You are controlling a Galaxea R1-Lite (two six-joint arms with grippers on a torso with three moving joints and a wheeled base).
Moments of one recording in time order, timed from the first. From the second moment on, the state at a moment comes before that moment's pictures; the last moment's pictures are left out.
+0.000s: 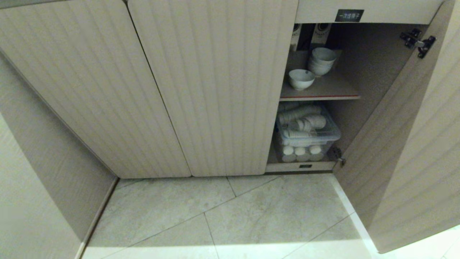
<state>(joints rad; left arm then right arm) 0.00 0.00 0.00 0.00 0.00 -0.02 0.00 0.00 0.00 -0.01 -0.02 0.03</state>
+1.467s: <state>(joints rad) 0.00 0.00 0.00 0.00 0.00 -0.02 0.00 0.00 0.00 -0.01 -0.02 0.04</state>
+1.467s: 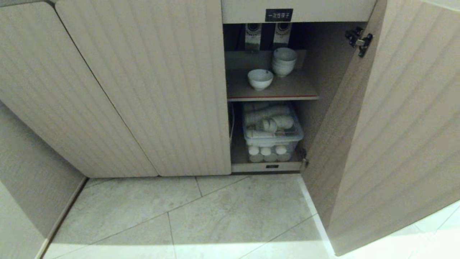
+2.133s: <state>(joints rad) 0.00 0.00 0.00 0.00 0.00 -0.02 0.00 0.00 0.00 -0.01 -0.02 0.03</state>
